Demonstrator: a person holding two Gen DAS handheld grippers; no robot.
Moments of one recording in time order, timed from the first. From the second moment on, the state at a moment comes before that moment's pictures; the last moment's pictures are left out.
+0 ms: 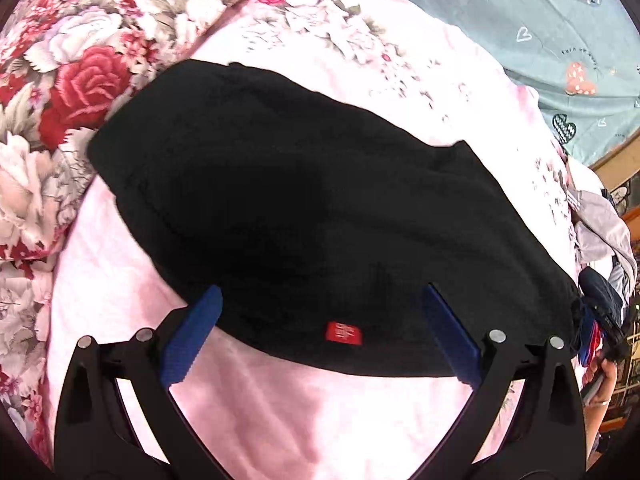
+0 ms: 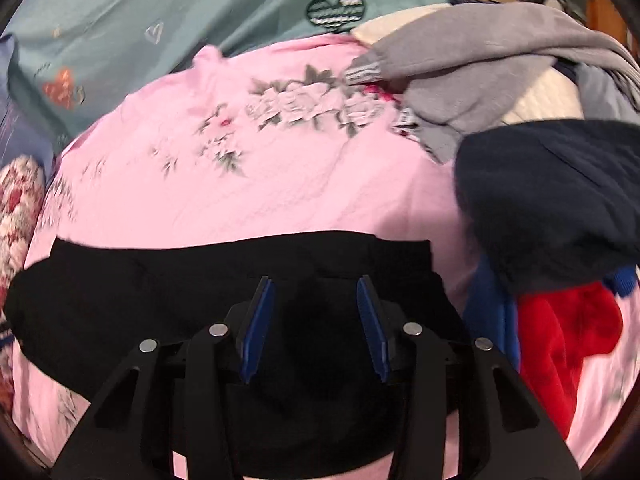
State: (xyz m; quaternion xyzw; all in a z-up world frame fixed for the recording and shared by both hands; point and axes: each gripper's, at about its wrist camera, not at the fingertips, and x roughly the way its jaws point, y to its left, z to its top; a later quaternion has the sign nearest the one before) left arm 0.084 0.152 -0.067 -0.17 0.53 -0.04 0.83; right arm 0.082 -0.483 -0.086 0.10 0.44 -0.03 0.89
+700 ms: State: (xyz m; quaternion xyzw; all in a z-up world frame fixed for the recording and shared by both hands) left arm 0.085 0.108 -0.072 -0.10 0.54 -0.02 0.84; right arm 0.064 -0.473 -0.080 -0.02 0.41 0.01 0.91
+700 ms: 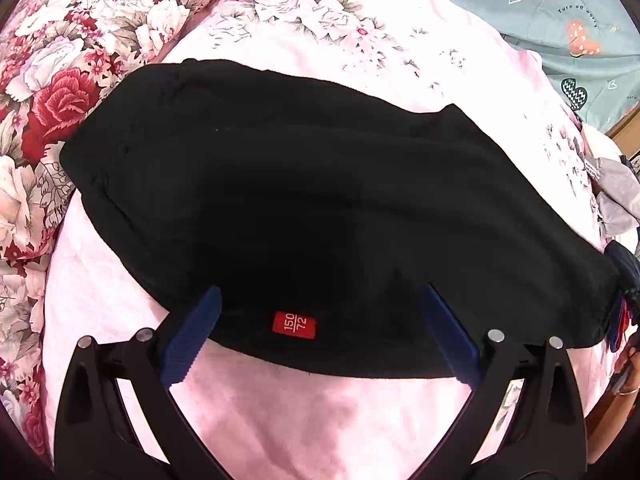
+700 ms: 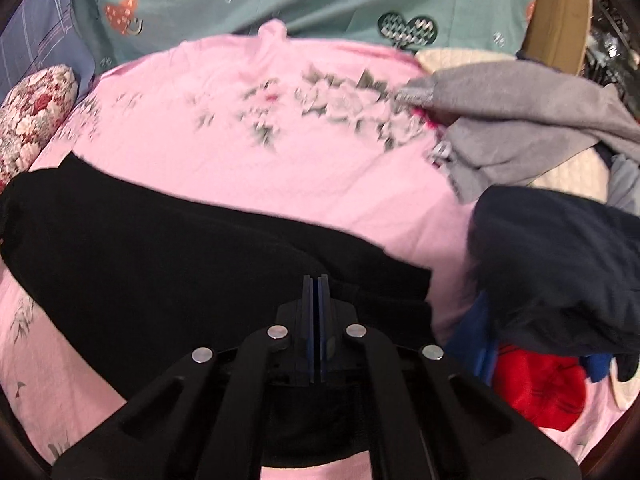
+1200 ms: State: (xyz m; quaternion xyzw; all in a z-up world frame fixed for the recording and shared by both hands) left arm 0.078 0.110 -0.058 -0.10 0.52 -0.01 0.85; right arm 0.112 -0.483 -0.096 0.02 0.45 -0.11 0.89
